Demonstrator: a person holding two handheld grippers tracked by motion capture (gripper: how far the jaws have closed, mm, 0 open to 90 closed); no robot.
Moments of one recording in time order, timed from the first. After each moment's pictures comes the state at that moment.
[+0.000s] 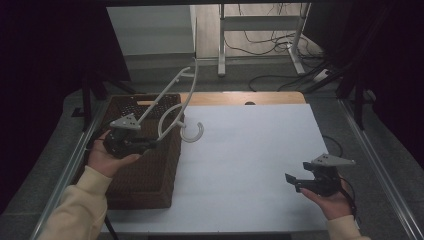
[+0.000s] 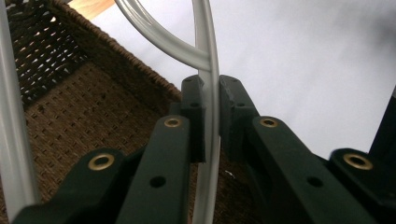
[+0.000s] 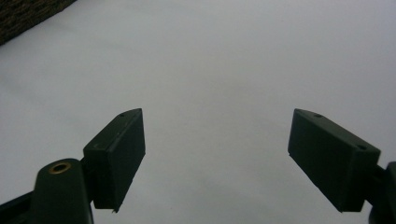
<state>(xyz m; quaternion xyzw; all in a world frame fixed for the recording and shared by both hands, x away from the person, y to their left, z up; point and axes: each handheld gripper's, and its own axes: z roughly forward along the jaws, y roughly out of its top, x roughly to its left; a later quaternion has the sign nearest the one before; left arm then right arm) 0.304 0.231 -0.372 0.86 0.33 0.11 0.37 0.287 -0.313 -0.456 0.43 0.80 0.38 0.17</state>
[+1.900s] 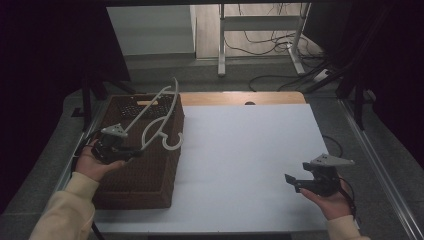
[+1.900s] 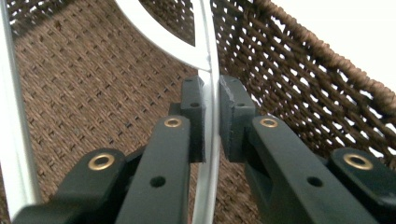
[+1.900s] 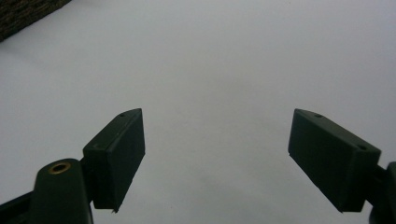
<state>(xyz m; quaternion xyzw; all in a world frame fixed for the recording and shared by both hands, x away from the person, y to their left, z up) 0.311 0.280 -0.421 0.86 0.38 0.08 0.31 0.287 -0.312 -0.457 0.43 0.80 0.38 0.17</state>
